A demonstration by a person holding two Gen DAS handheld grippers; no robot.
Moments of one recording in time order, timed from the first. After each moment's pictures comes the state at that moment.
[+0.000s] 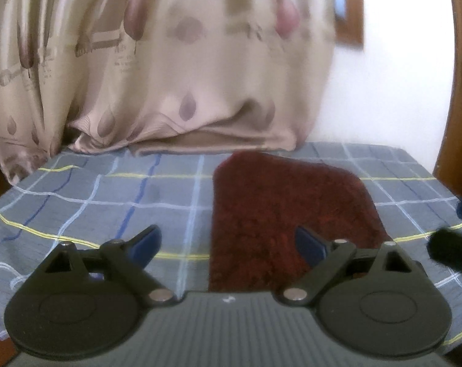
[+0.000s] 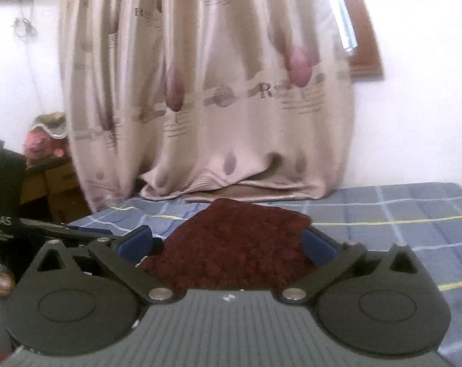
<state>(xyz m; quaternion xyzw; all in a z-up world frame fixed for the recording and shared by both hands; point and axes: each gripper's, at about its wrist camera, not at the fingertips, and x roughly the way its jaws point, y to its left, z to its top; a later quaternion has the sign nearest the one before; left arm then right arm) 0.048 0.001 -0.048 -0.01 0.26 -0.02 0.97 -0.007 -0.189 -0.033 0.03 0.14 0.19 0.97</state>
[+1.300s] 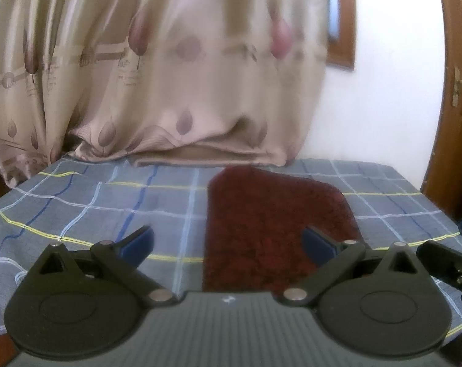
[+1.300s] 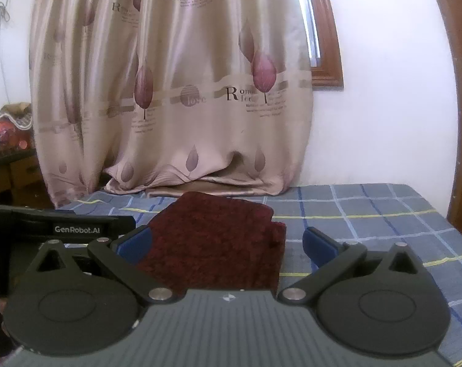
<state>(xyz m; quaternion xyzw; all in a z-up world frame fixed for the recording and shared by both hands) 0.024 0.008 -0.037 -0.03 0.23 -0.03 0.97 -0.042 -0.181 -0.025 0.00 0.14 0.11 0.98</state>
